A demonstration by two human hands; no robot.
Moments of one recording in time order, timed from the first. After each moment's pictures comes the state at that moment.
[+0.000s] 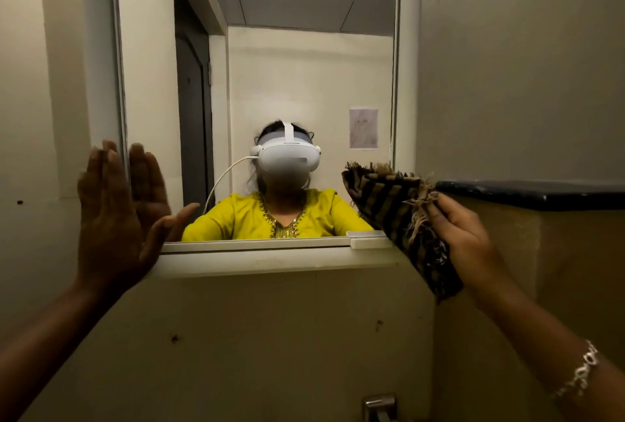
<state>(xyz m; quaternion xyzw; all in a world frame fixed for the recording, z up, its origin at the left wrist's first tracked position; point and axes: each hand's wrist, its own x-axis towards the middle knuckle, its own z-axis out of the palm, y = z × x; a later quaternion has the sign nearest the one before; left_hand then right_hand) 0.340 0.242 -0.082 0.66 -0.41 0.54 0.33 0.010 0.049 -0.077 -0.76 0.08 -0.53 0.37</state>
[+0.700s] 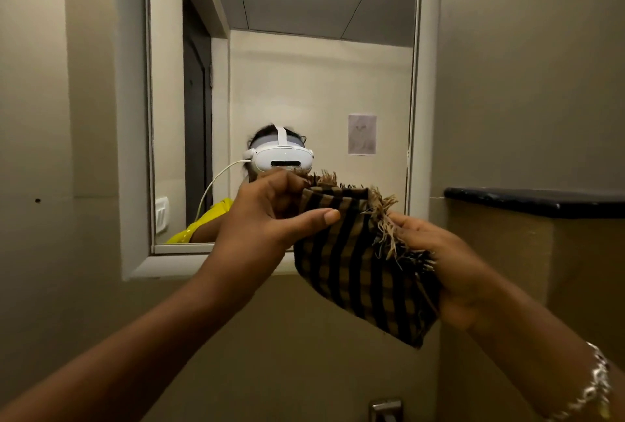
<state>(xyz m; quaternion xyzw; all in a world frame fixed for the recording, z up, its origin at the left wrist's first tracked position) 0.181 0.237 -0.048 0.45 -0.61 -0.05 0.66 0.030 0.119 -0.062 -0.65 0.04 -0.29 0.70</state>
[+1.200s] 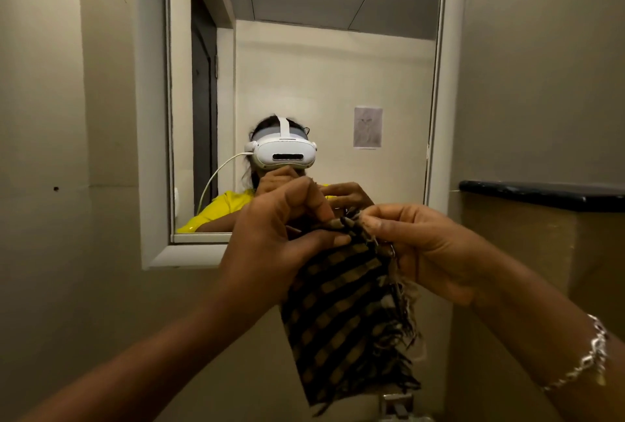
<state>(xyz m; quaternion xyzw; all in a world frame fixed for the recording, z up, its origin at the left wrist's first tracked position) 0.199 0.246 -0.069 0.44 -0.67 0.06 0.60 0.053 0.121 -0.052 -0.74 0.02 -0.20 0.65</state>
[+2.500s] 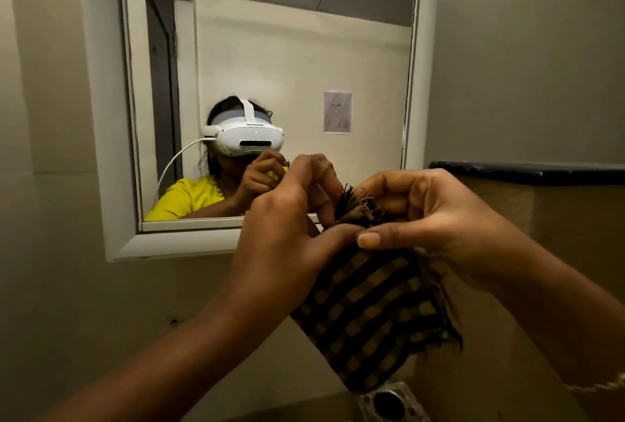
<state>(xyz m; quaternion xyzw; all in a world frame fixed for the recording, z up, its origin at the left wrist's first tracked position) 0.177 0.242 -0.076 0.46 -0.67 0.12 0.57 0.026 0.159 -0.043 -0.83 0.06 -0.30 0.47</state>
